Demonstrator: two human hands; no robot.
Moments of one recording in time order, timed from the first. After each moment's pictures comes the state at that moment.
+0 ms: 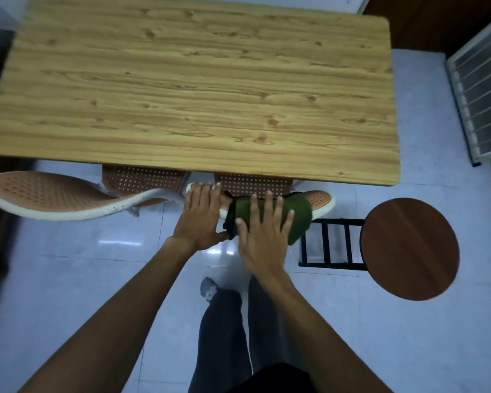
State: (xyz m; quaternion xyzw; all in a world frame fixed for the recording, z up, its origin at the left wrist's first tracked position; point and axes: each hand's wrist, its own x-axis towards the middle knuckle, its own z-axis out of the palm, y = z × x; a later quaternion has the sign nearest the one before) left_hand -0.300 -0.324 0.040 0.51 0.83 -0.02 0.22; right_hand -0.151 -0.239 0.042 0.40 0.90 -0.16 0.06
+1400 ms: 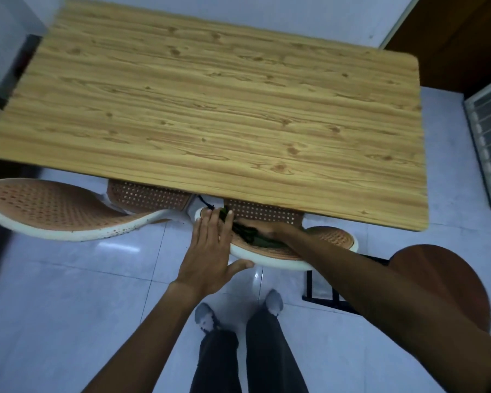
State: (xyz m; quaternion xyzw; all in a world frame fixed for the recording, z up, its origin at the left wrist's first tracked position) left_hand -0.293 -0.328 0.018 0.46 0.86 0.04 0.20; right_hand -0.256 -0.134 0.007 0.24 0.73 -0.53 0.36
